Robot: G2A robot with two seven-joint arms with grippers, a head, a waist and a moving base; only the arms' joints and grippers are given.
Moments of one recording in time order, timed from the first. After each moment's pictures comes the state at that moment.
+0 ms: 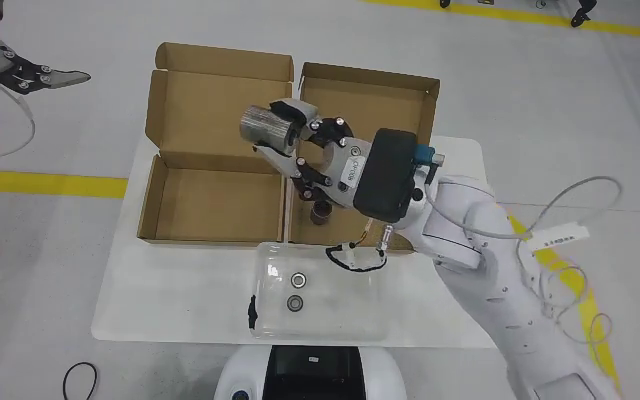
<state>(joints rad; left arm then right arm) 0.47 -0.15 -1.01 -1.52 0.83 -0.88 -0.12 -0.87 -1.28 0.96 -1.97 -0.99 -0.52 0.08</state>
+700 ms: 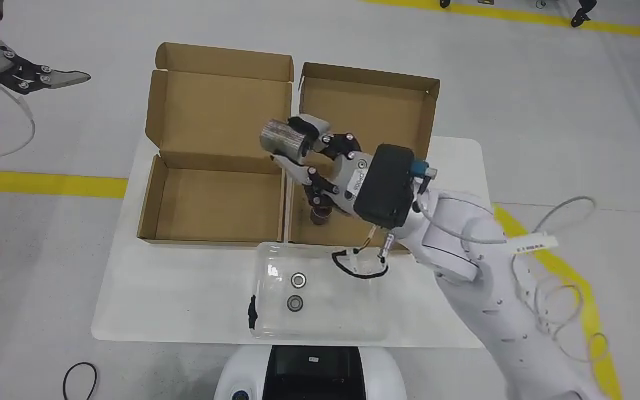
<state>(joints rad) 0.47 -0.15 -1.01 -1.52 0.83 -0.88 -0.12 -1.00 -1.27 1.00 -1.98 -1.06 -0.52 0.10</state>
